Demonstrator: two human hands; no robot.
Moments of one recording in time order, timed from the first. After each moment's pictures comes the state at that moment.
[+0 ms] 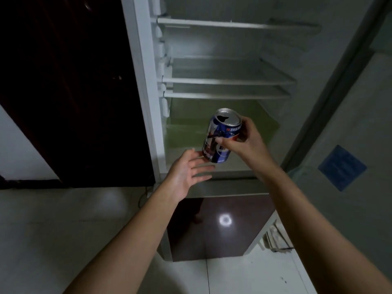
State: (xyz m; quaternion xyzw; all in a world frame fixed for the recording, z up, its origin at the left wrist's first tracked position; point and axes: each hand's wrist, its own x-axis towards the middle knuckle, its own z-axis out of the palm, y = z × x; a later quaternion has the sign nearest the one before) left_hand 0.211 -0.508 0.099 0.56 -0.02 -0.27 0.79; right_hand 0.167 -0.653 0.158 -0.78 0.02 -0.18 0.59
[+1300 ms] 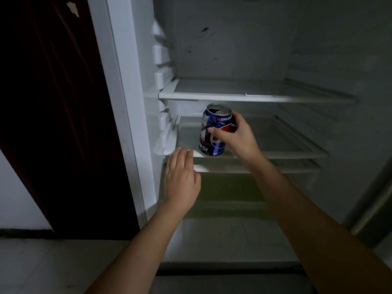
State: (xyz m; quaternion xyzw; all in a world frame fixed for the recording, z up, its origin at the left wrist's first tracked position) left_hand 0.388 -0.545 0.160 0.92 -0.18 0.28 0.21; right_hand 0.388 -0.686 0.248 -0.77 -0.04 -0.23 0.59
